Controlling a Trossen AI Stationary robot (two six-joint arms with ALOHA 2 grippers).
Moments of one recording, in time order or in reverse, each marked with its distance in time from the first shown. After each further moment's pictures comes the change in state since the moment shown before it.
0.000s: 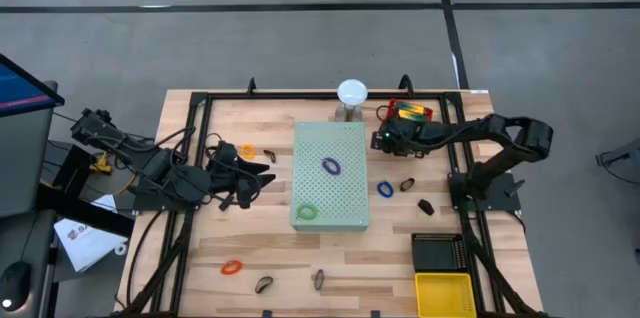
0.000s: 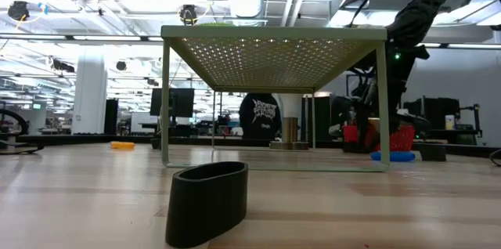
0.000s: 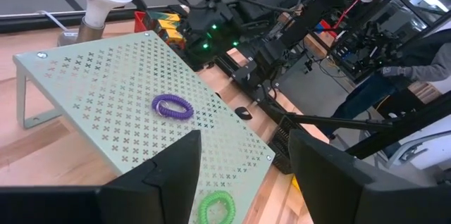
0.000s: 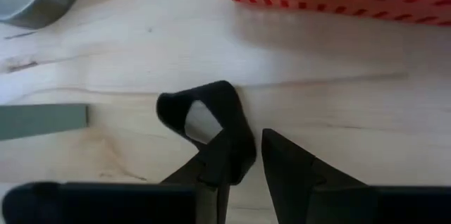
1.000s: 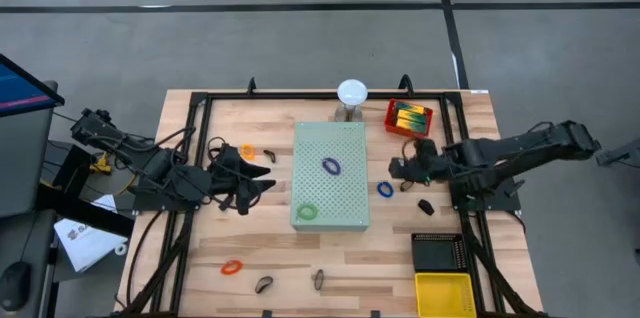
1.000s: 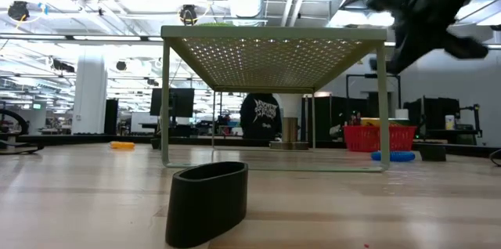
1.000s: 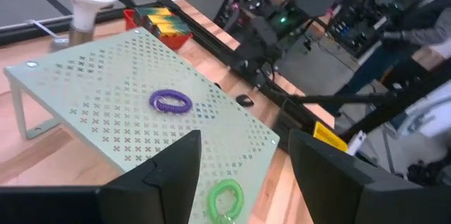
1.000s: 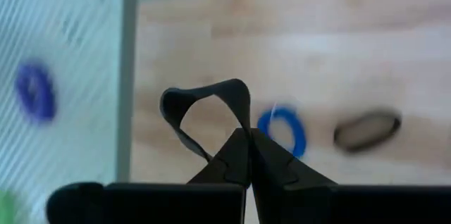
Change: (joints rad) left arm -0.001 0.000 0.000 -0.010 0.061 0.111; right arm 0.600 -0.512 0.160 -0.555 0.138 0.412
